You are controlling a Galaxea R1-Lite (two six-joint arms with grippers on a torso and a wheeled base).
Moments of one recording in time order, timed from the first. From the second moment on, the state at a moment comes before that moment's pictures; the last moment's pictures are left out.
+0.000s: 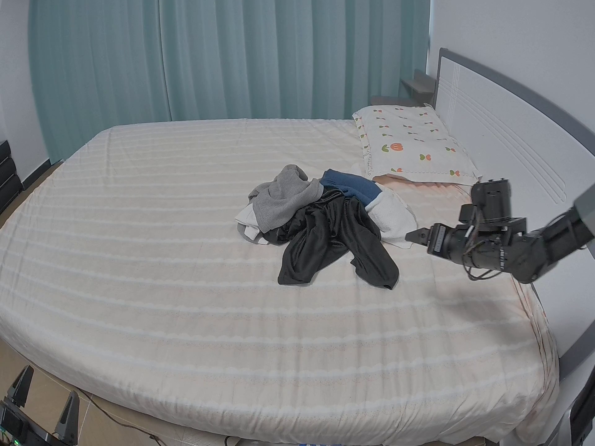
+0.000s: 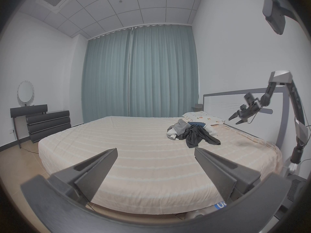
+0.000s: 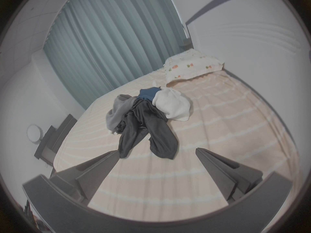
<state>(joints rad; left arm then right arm) -0.01 0.02 -0.02 0.00 -0.02 0.00 0.27 1.98 -0.98 -0.48 0.00 0.45</state>
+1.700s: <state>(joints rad) -0.01 0.02 -0.02 0.00 -0.02 0.00 0.35 2.41 -1.36 -0.41 0.01 0.96</state>
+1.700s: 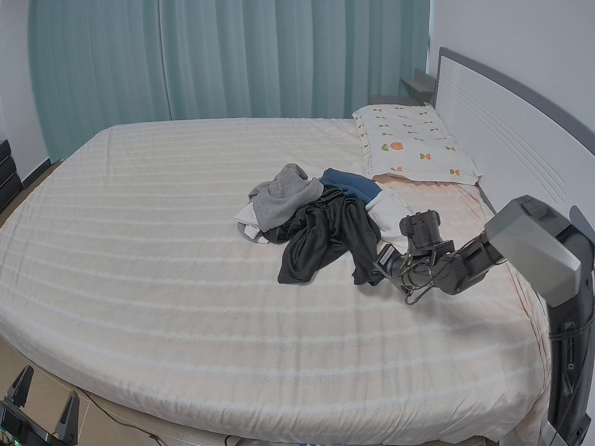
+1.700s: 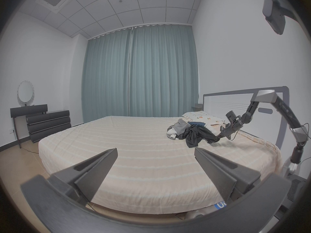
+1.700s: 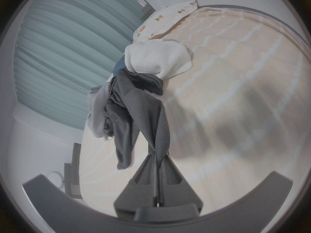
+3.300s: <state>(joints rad) -0.20 0.88 -0.29 -0.38 -0.16 -0.02 0.46 1.38 -0.48 -0.71 0.27 1.08</state>
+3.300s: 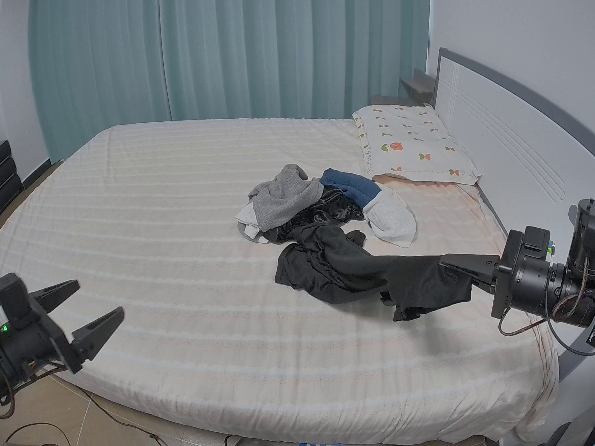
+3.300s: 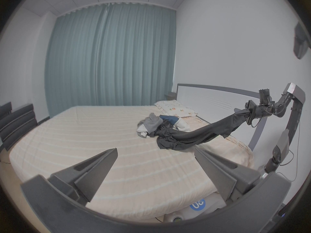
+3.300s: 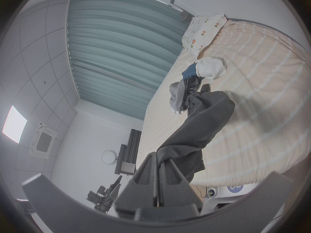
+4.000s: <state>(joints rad) -0.62 1.91 -0.47 -1.03 -0.06 -0.16 0.52 1.33 -0.51 -0.73 0.18 1.10</state>
